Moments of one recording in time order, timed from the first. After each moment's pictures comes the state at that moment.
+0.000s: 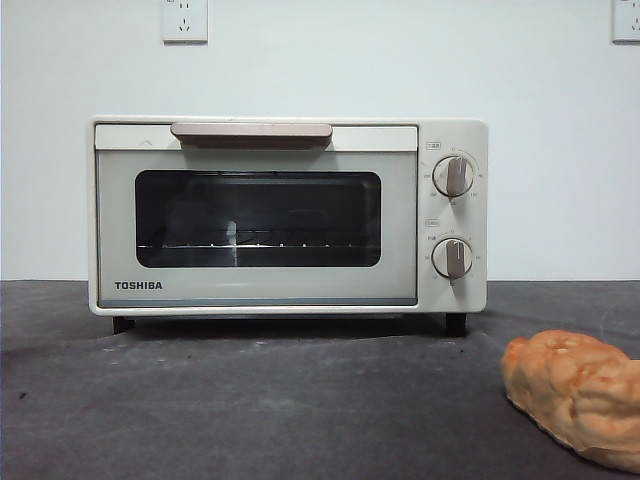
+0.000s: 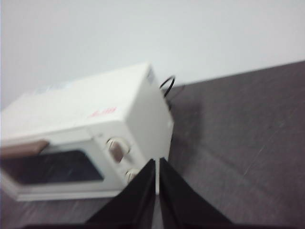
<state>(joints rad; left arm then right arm) 0.07 0.35 0.64 -0.53 0.34 -0.36 -0.09 0.38 0.61 -0.40 -0.41 0.29</state>
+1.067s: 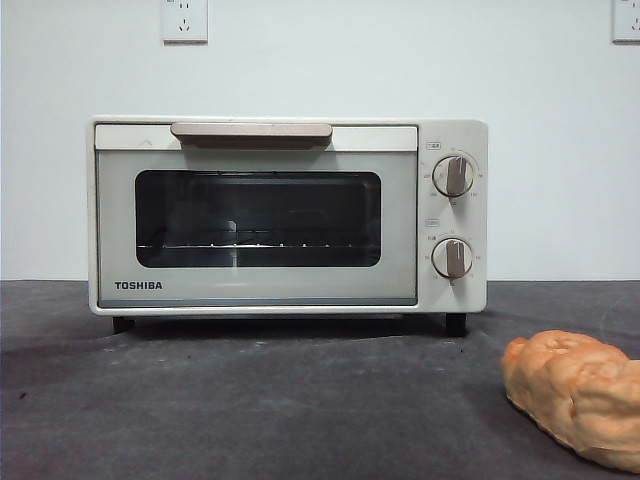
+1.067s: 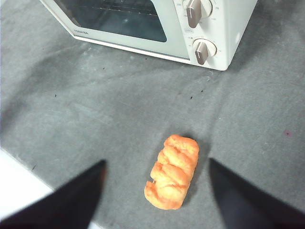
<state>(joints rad) -0.01 0.63 0.89 -0.94 0.56 -0.01 0.07 0.70 0.95 -1.03 -0.54 -0.05</state>
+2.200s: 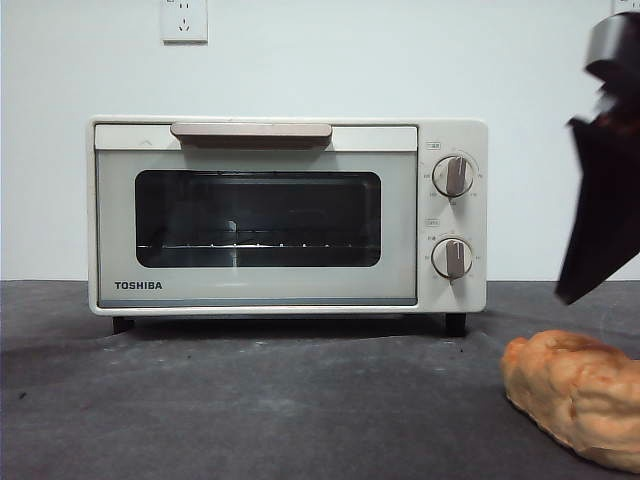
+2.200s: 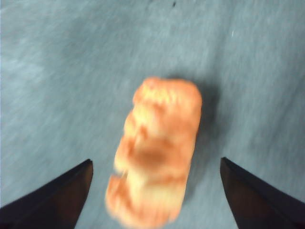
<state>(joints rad) -0.01 0.63 0.89 -0.94 0.56 -0.01 0.52 0.90 0.51 -0.53 -0.14 0.34</state>
